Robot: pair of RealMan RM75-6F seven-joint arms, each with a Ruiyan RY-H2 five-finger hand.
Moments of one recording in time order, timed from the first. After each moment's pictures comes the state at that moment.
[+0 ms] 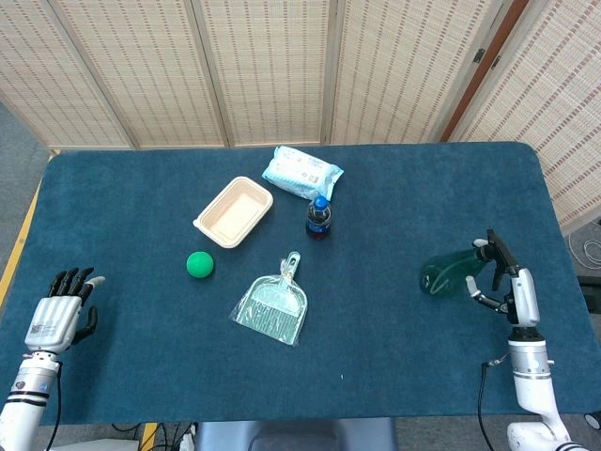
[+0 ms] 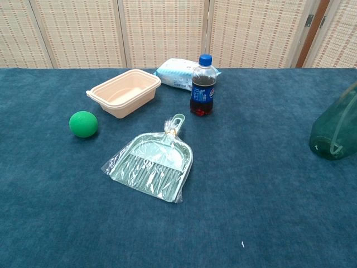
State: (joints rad) left arm -0.26 -1.29 -0.07 -1.37 1.34 1.23 0.08; right arm 0.26 -1.63 0.18 -0.88 -1.47 1.51 0.99
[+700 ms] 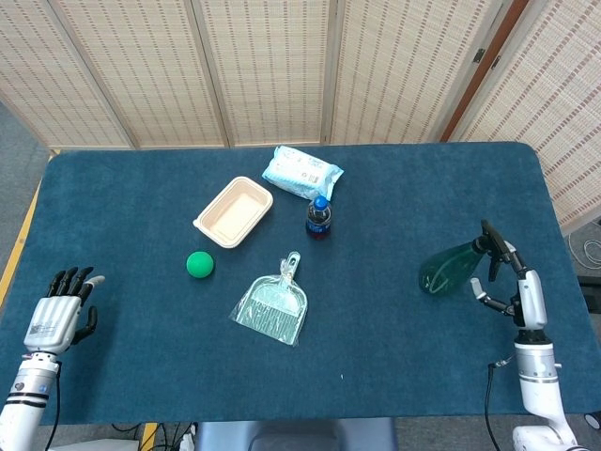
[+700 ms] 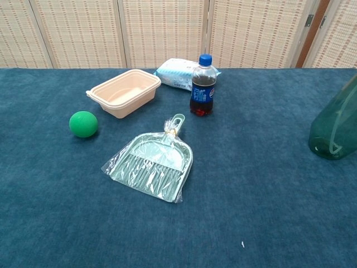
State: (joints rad) left arm -0.25 -1.28 -0.07 -1.40 1.34 1.25 0.10; right arm 0.24 -1.59 0.18 -0.92 -1.48 1.53 0.97
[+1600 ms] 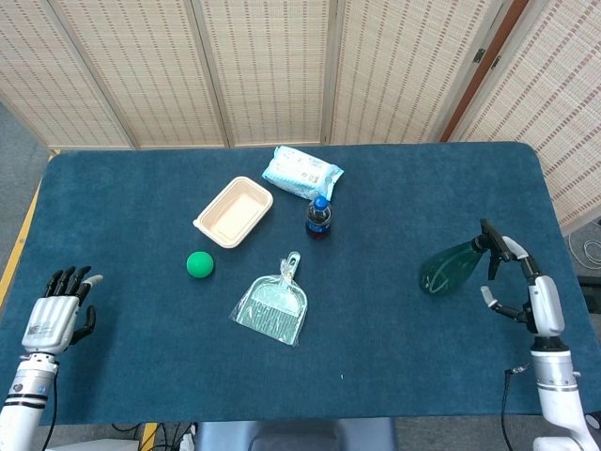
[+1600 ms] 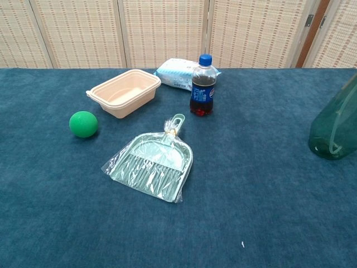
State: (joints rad) left arm -0.25 -1.27 -0.07 -1.42 1.34 1.26 0.11; right arm 0.20 -1.50 0.14 -0.96 -1.49 1.51 0.85
